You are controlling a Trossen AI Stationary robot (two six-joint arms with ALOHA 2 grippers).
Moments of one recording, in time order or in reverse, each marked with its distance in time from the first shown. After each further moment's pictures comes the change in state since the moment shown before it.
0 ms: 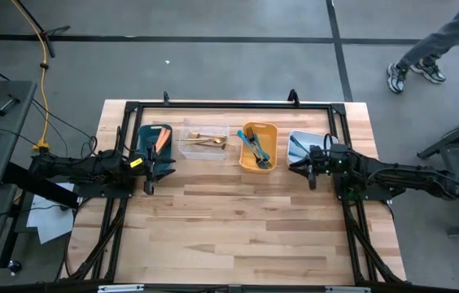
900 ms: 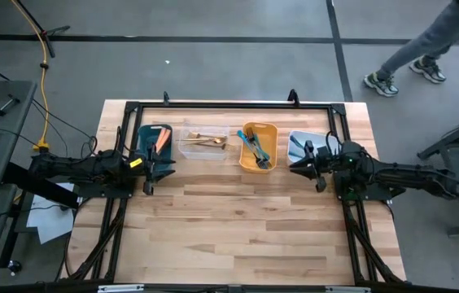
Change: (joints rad) left arm 0.000 0.000 0.000 0.001 0.016 0.007; right arm -0.001 0.046 0.001 0.400 -0.207 -0.098
